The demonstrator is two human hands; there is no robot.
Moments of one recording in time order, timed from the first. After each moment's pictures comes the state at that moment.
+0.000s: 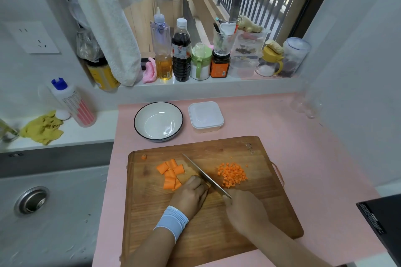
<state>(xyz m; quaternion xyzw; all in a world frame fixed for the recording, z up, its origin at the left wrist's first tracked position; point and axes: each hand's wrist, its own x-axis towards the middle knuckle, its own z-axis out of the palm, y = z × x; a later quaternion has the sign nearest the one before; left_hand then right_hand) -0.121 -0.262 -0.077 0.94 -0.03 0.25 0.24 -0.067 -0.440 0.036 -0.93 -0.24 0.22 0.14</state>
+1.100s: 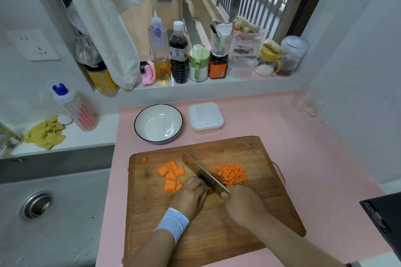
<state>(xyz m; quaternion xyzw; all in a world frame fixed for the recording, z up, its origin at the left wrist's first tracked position) -0.123 -0.261 -0.077 0.94 -0.01 0.24 0.26 -0.053 -0.431 0.042 -0.92 -0.22 0.30 0.16</state>
